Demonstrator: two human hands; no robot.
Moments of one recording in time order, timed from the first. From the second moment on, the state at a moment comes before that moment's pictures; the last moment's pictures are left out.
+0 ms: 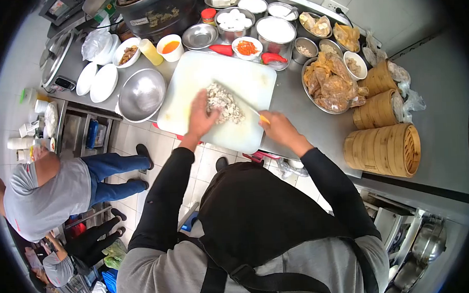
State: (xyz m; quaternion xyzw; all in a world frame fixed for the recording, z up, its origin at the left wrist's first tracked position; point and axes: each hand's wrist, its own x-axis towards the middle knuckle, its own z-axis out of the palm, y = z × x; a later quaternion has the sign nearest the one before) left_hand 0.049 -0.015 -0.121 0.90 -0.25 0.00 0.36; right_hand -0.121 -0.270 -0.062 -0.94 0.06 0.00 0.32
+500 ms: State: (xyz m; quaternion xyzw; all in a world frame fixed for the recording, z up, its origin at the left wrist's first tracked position) left_hand -0.053 -0.124 -0.081 0.81 -0.52 0.01 0.27; right_hand -0.129 -0.339 -0.022 -0.92 0.09 -0.04 0.38
